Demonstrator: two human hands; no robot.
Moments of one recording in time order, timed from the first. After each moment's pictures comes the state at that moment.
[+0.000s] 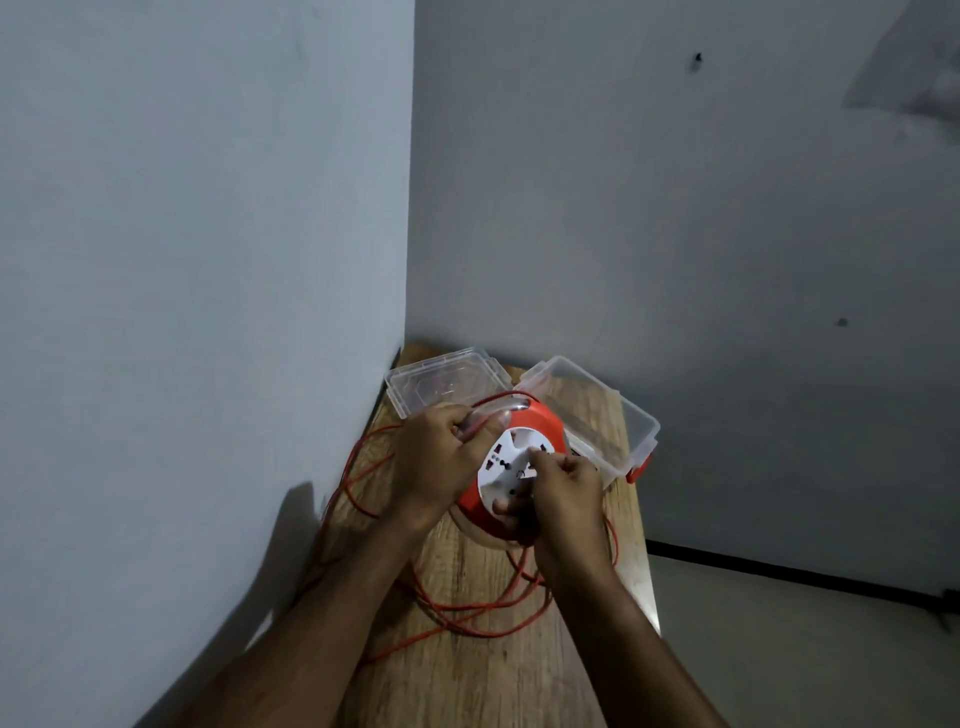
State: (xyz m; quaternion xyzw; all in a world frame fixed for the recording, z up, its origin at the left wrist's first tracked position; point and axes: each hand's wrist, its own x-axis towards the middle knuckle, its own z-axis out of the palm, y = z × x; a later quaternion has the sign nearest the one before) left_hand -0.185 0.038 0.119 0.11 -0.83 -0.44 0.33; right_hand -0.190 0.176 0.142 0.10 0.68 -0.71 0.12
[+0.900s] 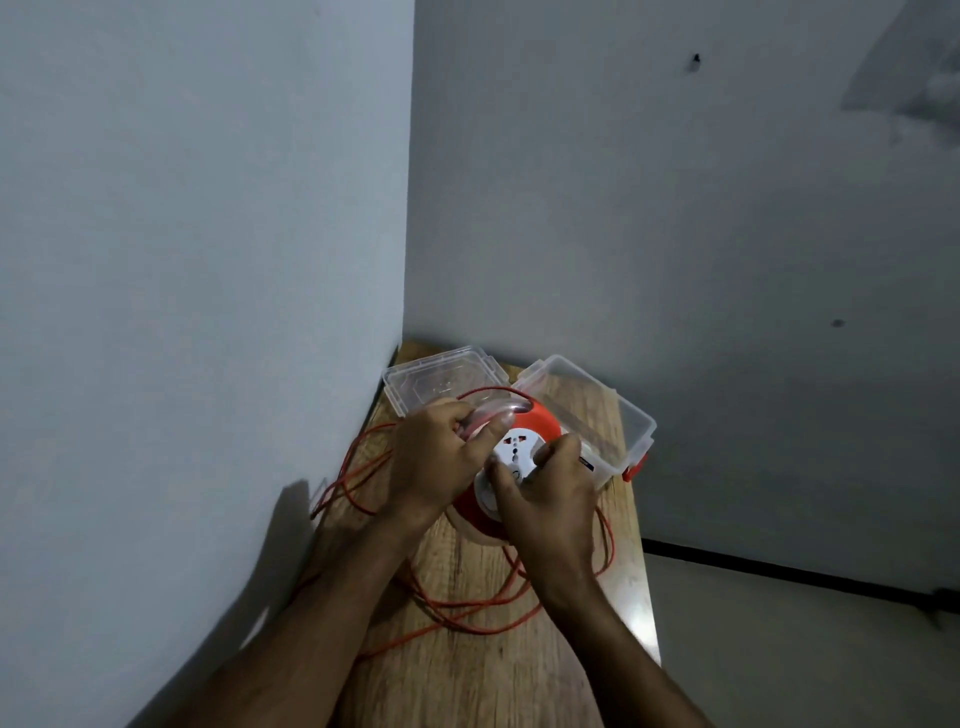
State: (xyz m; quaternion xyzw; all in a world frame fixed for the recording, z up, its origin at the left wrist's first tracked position) left_hand -0.181 0.038 0.126 0.09 -0.85 -0.40 0.34; right_hand -0.173 0.174 0.141 -0.09 0.89 -0.44 -0.09
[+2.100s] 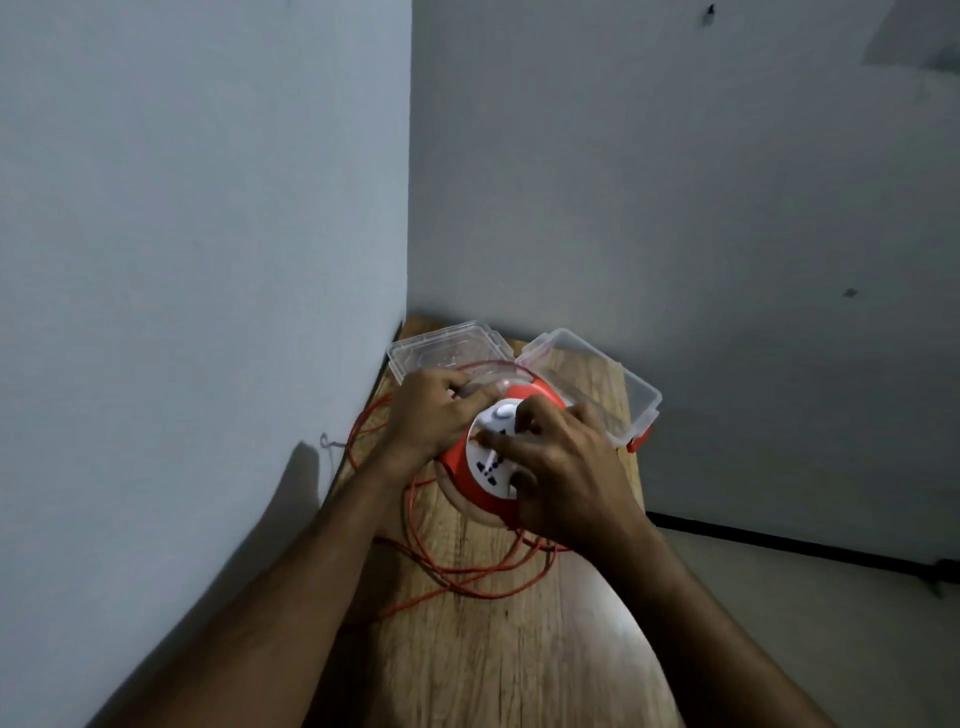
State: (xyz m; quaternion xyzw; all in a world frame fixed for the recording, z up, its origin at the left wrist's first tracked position) left_hand -0.187 0.017 0.130 0.08 -0.83 -0.50 0.22; right_hand -0.198 0.215 0.152 -0.48 0.86 -0.06 -0.16
